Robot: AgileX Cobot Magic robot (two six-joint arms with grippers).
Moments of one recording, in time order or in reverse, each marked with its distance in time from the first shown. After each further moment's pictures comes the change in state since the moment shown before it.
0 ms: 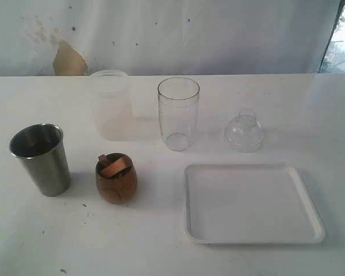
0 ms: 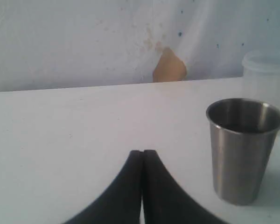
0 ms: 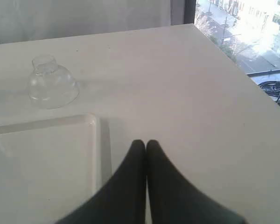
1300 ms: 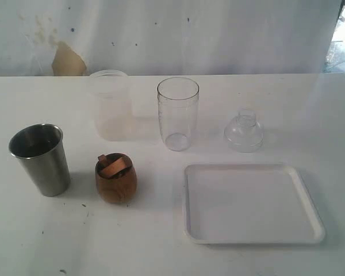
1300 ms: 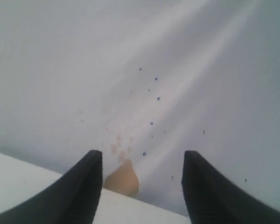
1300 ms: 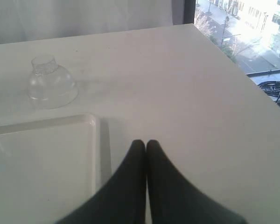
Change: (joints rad) left arm 0.000 0.296 -0.319 -0.211 -0.281 -0.210; right arm 0.000 0.000 0.000 0.000 0.000 0.000
